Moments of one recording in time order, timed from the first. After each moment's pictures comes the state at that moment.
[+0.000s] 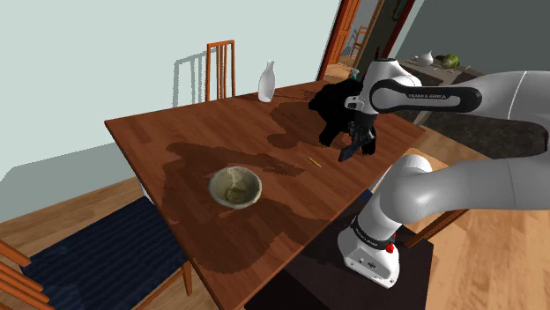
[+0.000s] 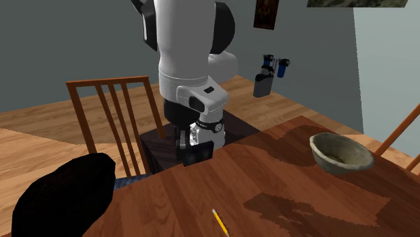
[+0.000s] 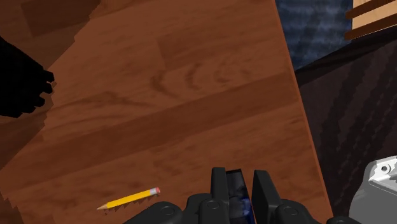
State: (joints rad) arm 0.02 -0.87 -0.77 -2.73 -0.71 1.84 -1.32
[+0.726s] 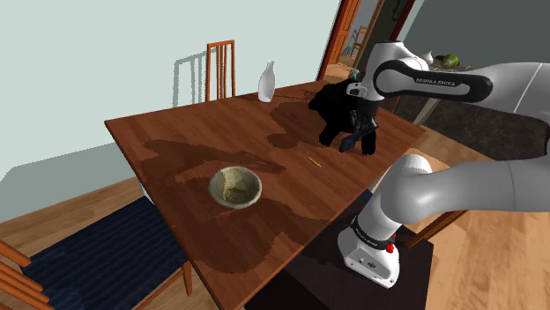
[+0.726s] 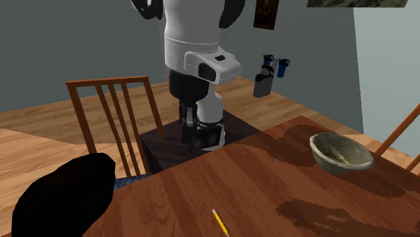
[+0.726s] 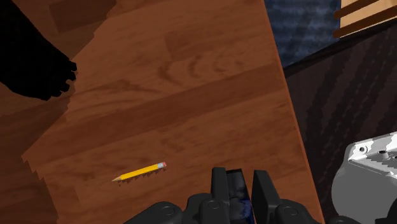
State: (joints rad) arm 0.04 -0.91 -0.66 -2.65 -0.61 1.71 -1.31
